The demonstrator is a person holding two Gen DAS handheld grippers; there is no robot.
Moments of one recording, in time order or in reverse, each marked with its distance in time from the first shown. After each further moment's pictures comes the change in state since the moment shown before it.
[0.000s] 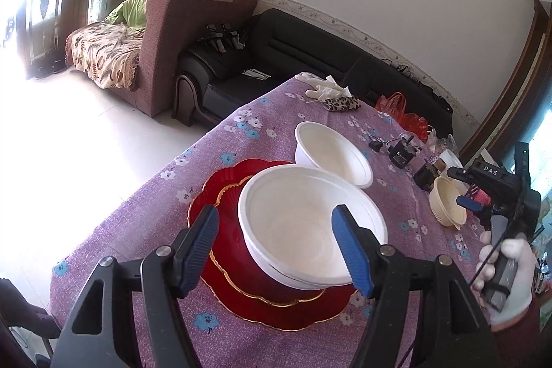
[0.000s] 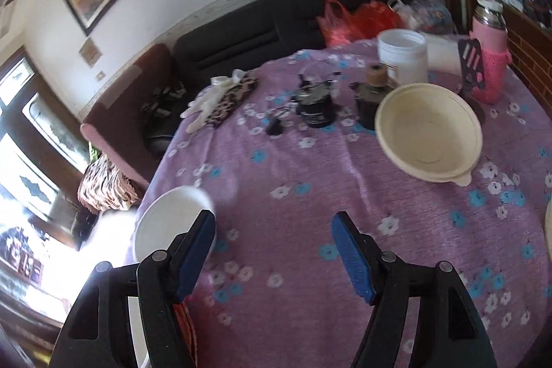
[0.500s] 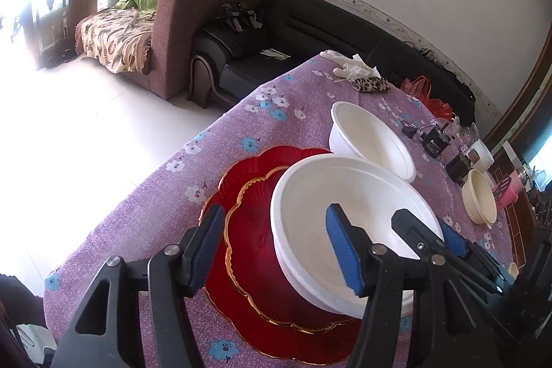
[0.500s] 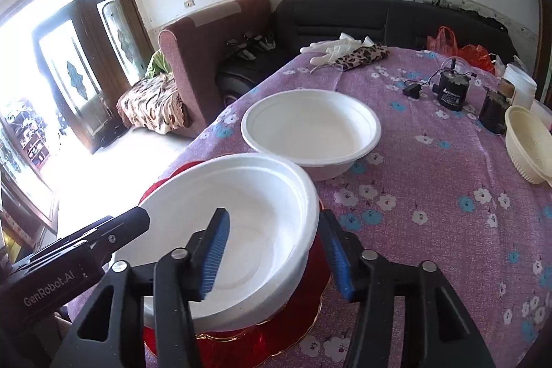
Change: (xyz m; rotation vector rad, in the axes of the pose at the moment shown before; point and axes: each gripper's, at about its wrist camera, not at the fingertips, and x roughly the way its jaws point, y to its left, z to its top) left arm 0.054 0.020 0.004 -0.015 0.076 0.087; right arm 0.022 0.146 -0.159 -0.475 -0.011 0.150
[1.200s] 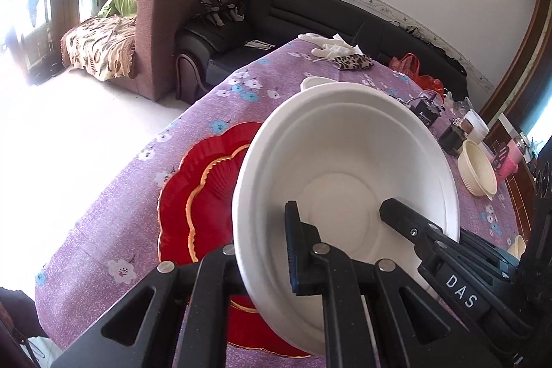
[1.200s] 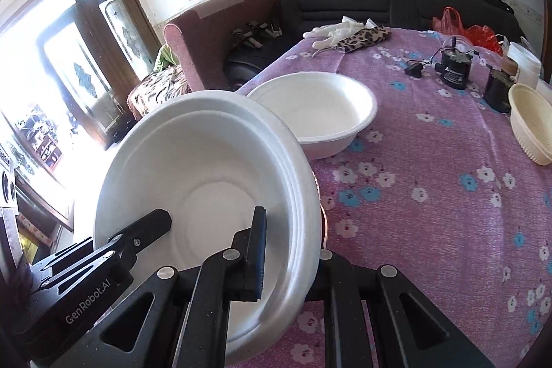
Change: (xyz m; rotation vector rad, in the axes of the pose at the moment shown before) left arm 0.018 -0.028 -0.016 0.089 0.052 -0.009; right arm 0.001 -0.017 -0.006 0.039 0.088 0.078
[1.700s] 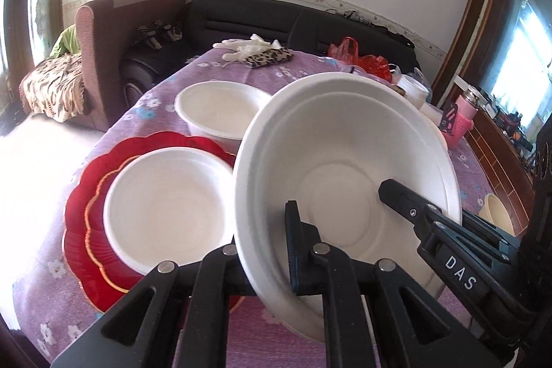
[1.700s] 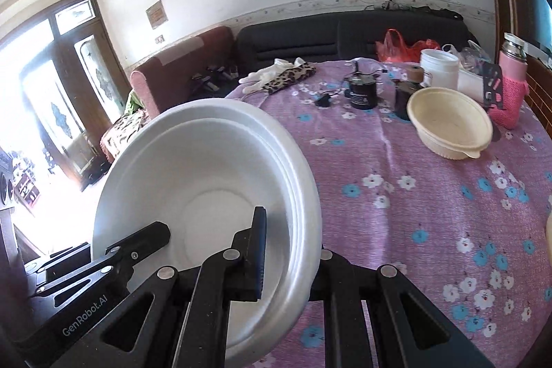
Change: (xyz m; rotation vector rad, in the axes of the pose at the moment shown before) left arm -0.017 -0.100 -0.022 0.183 -0.036 -0.124; right arm -0.087 -0.080 -0.022 0.069 -0.178 -0.117
